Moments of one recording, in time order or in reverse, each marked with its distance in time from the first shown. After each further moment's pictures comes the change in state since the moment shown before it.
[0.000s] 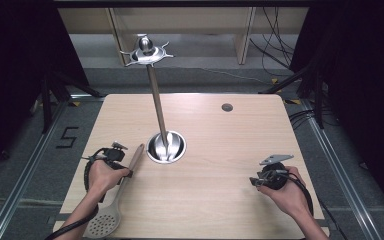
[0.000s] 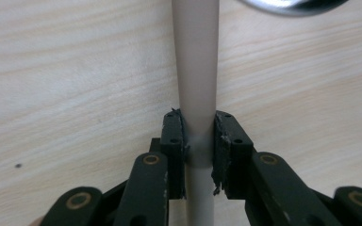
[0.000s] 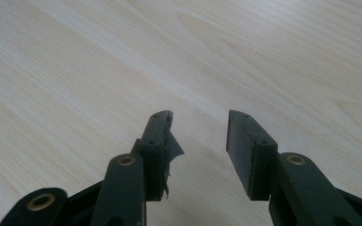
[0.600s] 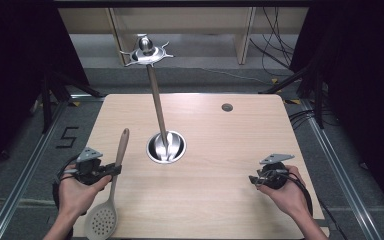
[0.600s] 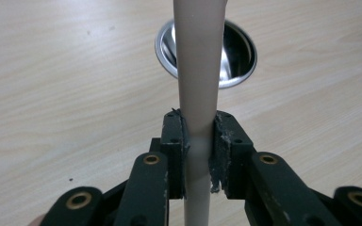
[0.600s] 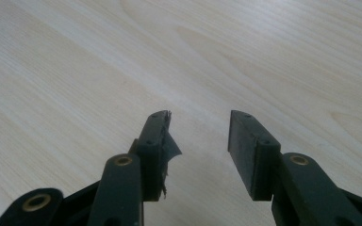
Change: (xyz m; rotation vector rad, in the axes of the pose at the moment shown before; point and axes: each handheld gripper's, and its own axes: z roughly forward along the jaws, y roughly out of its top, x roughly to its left) left arm -0.008 -0.051 -0.080 -0.436 -0.046 0.122; right arm 0.000 0.002 -0.001 -0.030 -0.010 -0.014
